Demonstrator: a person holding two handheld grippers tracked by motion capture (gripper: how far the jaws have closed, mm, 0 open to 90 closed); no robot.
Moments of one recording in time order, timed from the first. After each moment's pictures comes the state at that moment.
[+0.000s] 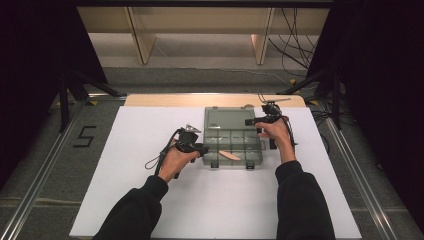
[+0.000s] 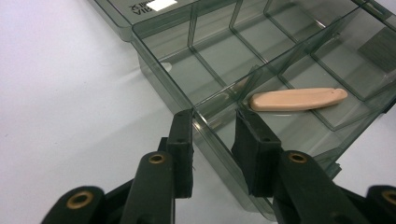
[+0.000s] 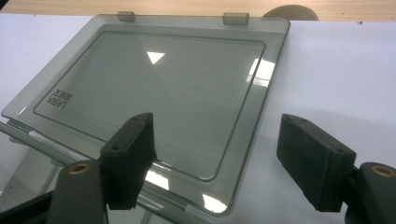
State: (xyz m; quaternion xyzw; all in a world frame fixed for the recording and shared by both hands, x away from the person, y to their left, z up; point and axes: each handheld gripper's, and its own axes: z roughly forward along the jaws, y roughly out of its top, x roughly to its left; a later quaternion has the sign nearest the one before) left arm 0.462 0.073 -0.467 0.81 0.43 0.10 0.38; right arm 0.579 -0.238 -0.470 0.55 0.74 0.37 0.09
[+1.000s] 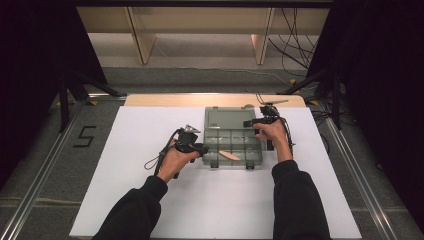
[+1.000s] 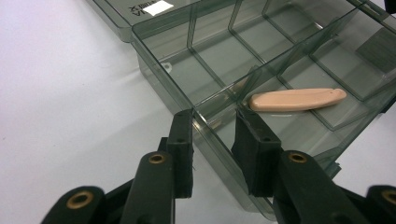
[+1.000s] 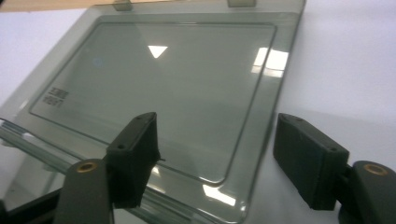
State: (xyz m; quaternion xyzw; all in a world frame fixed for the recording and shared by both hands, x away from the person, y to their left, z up) left arm 0.462 0.075 -0.469 0.81 0.43 0.10 0.39; right arm 0.581 -0.231 -0.478 0.59 0.72 0.36 0.06
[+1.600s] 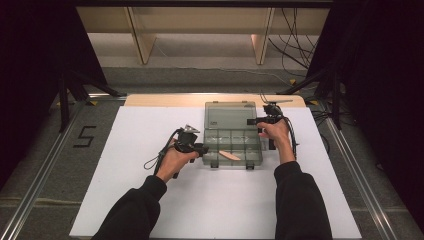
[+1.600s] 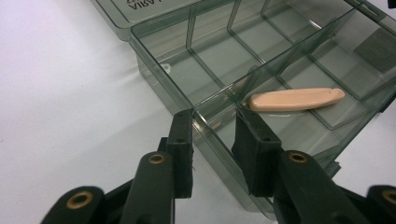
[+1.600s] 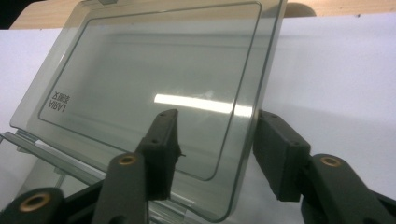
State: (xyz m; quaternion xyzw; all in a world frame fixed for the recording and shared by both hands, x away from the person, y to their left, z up) left arm 0.463 0.076 -0.470 0.81 0.43 0.09 0.39; right arm 0.578 -0.240 -0.472 0.58 0.72 0.38 0.09
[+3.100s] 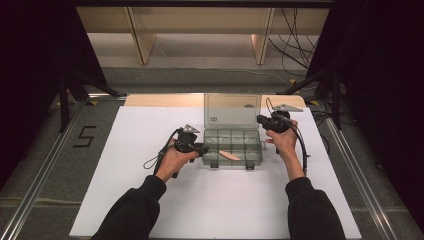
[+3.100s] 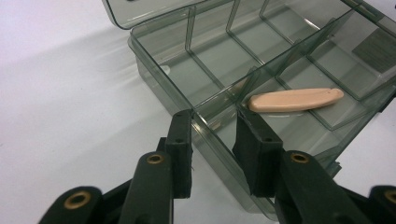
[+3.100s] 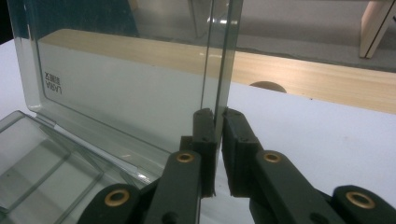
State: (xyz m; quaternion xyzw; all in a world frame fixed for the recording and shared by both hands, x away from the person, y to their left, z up) left arm 0.464 0.078 -0.470 0.81 0.42 0.09 0.40; right arm 0.537 -0.256 -0.464 0.47 0.72 0.46 0.21
